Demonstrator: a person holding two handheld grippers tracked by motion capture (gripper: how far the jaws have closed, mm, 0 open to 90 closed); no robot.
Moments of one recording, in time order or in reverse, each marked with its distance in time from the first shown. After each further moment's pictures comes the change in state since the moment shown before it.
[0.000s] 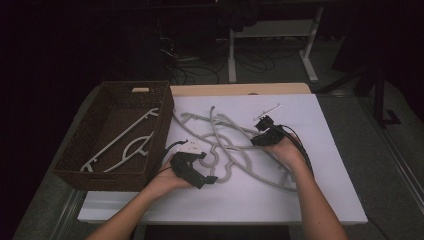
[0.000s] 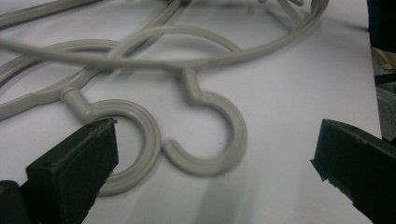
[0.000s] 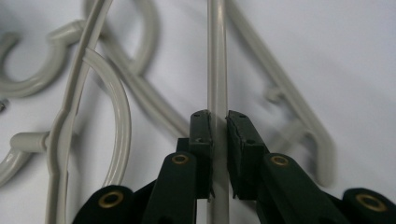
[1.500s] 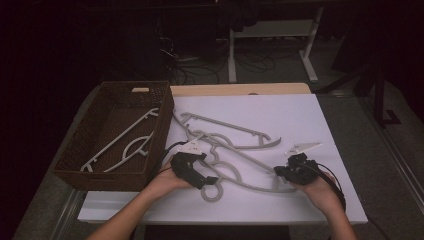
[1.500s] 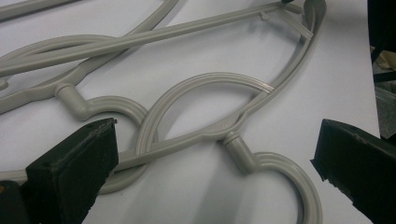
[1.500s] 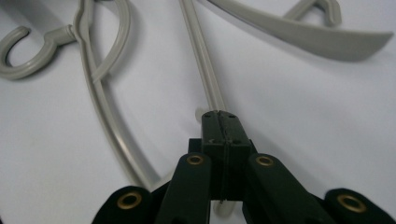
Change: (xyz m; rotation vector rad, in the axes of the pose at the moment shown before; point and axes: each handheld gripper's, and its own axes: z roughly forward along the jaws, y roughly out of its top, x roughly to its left) left arm -0.001 -0.001 0.001 0.010 -0.009 -0.005; right arm 0.034 -0.114 -0.076 -0.098 -0.001 0.030
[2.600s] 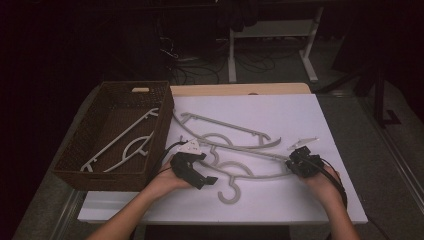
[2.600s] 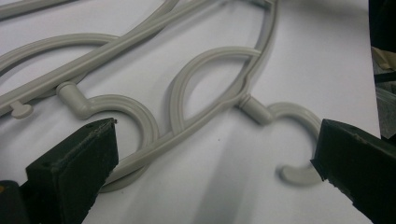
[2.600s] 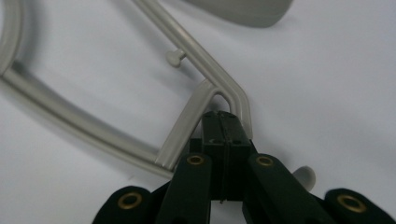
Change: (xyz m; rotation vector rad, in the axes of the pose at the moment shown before) left arm 0.000 -0.001 -0.001 0.001 0.001 -0.007; right arm -0.031 0.006 0.018 0.113 -0.253 0.010
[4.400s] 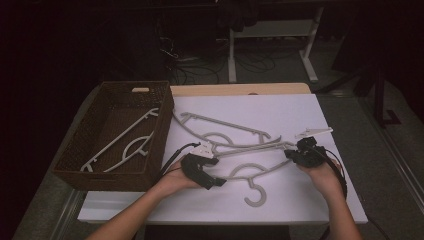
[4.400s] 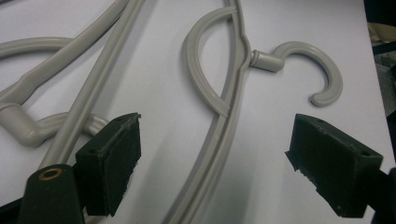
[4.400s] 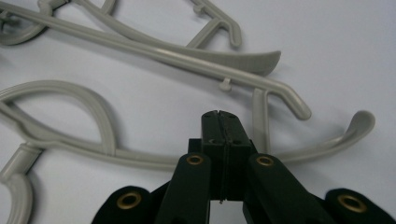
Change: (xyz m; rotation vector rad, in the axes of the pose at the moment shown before) left arm -0.004 0.008 0.028 0.058 -0.058 0.092; right arm -0.019 0.011 -0.009 -0.154 0.125 0.111
